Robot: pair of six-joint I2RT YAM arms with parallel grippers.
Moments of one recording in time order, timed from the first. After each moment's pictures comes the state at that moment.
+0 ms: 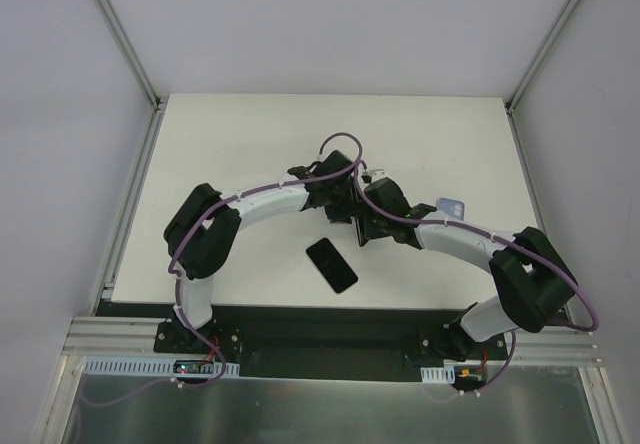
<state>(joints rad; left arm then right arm) -0.80 1.93 1.38 -0.50 0.09 -0.96 0.71 1.49 0.81 -0.23 0.14 0.42</state>
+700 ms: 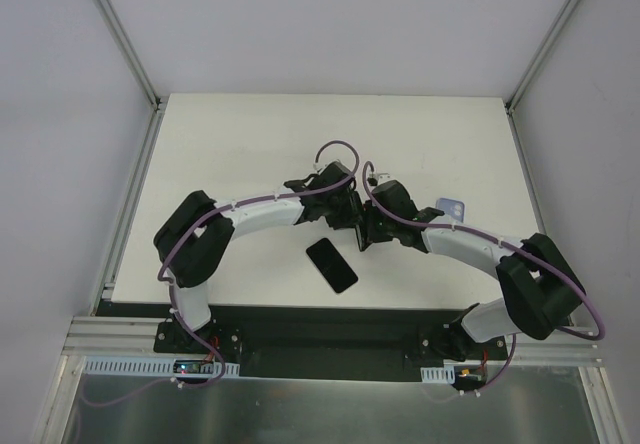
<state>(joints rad) -0.84 1.85 1.23 -0.34 0.02 -1.05 0.68 1.44 0.75 -0.21 0.06 0.46</state>
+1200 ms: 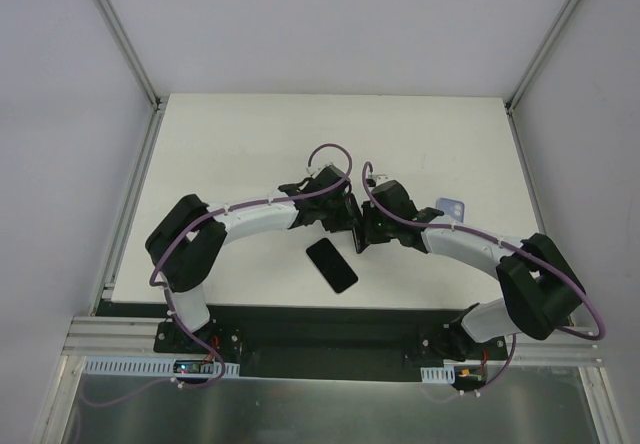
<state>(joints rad) -0.84 1.79 1.16 -0.33 -0.01 -1.11 0.68 1.44 0.75 -0.21 0.00 0.48</state>
